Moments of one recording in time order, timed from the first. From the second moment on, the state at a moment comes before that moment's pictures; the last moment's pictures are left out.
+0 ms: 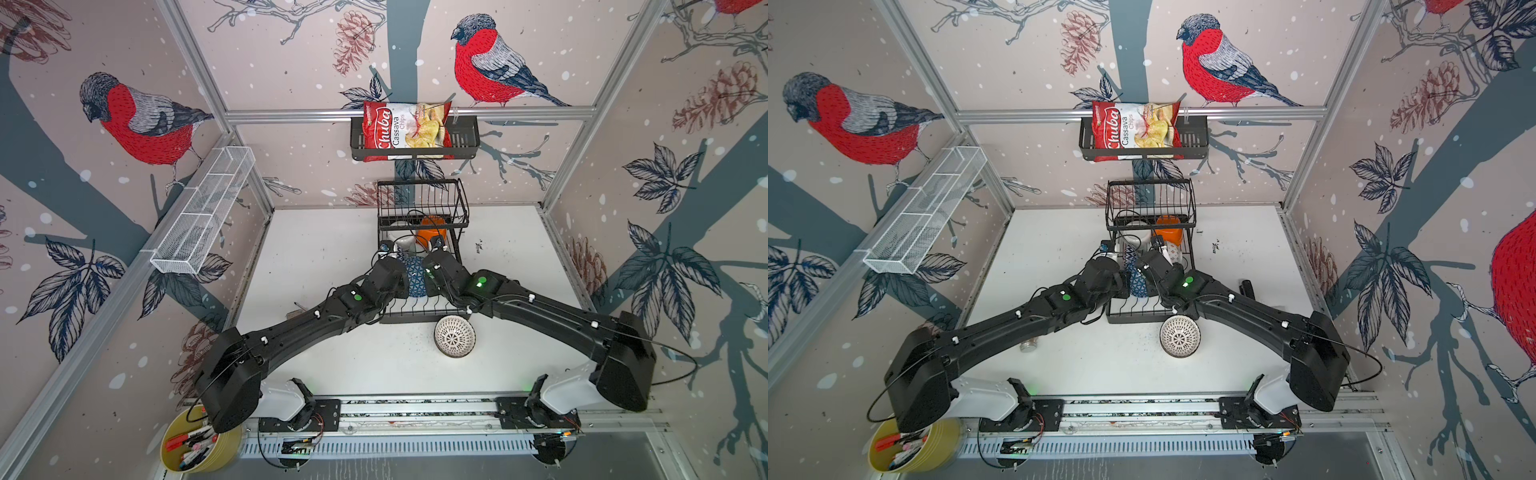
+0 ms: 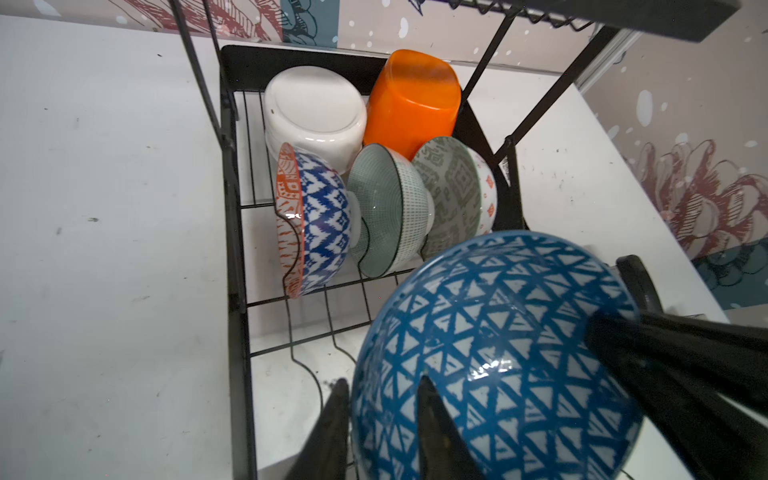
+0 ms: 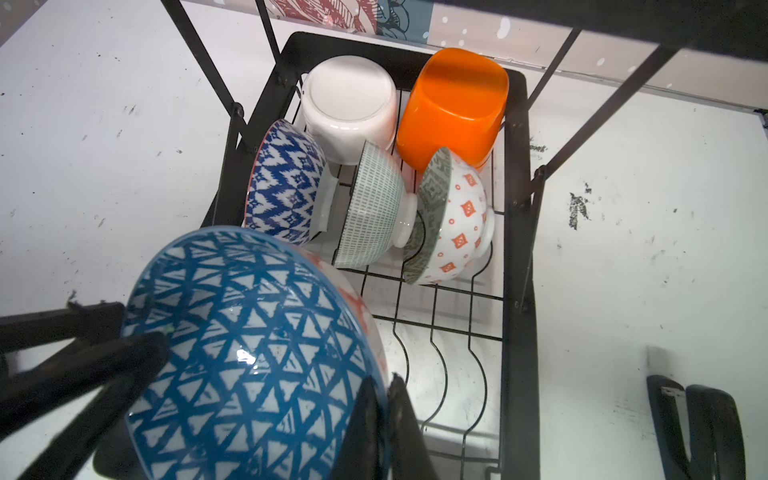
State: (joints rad) left arm -0.83 1.37 0.96 -0.22 -0.30 -0.56; right arm 0.96 1.47 1.18 -0.55 0.50 0.43
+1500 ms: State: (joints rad) left arm -0.82 1.13 0.72 -0.07 -0.44 -0.57; right arm 1.00 1.53 1.19 -0.74 0.89 0.45
